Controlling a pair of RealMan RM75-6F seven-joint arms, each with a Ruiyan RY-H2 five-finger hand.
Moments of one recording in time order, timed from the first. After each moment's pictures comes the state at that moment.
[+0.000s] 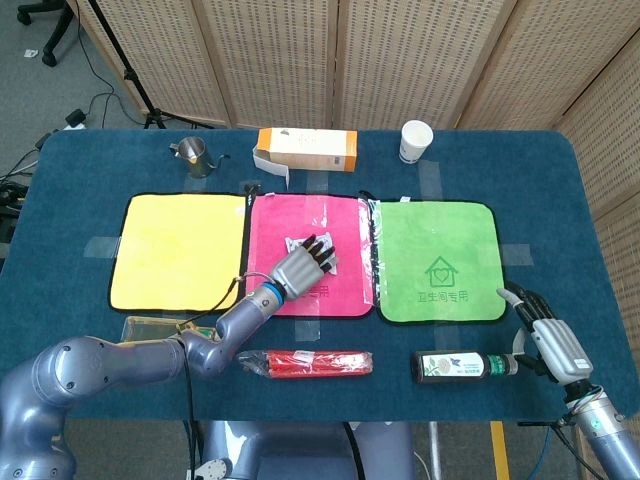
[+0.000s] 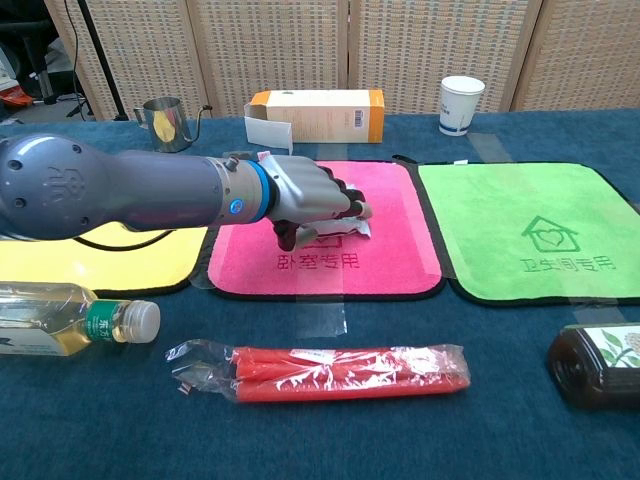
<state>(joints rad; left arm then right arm) -1.34 -1.73 0.01 -1.20 0.69 0.65 0.85 0.25 -1.19 -0.05 -1.36 -1.62 1.32 0.57</state>
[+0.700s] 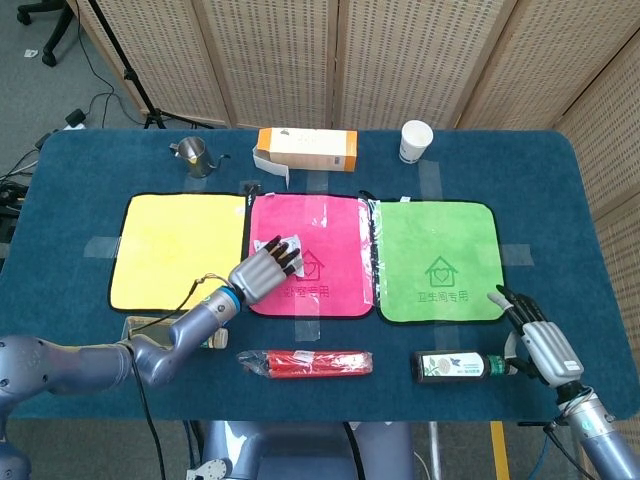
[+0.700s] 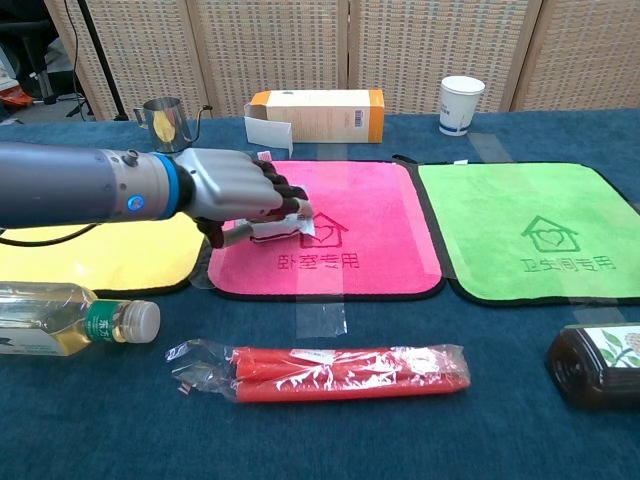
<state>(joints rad) -1.22 -1.53 0.11 -1.39 0.86 0.75 0.78 0.26 -1.20 -0.05 -1.38 -1.63 1.31 0.52</state>
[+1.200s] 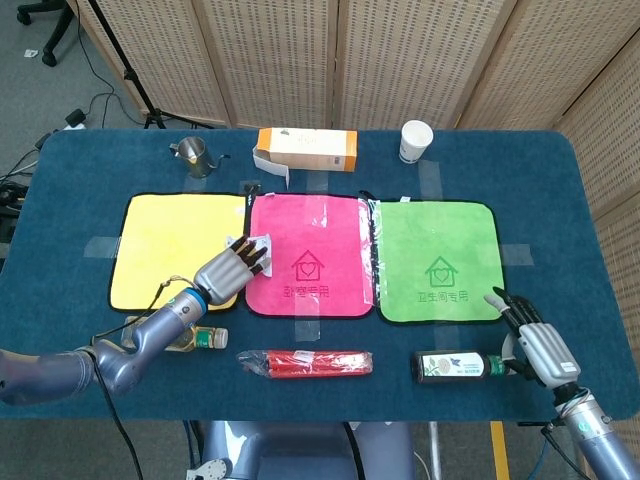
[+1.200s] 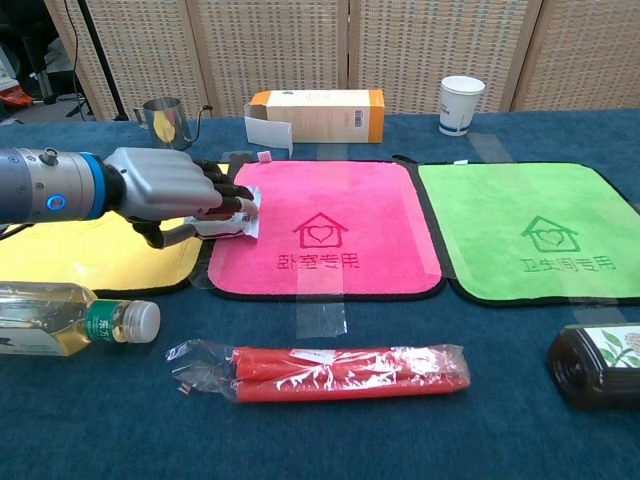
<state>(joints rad) -1.13 -1.43 0.16 -1.44 0.94 0.78 0.72 0.26 -1.21 -0.06 -1.39 -1.63 1.31 0.50</state>
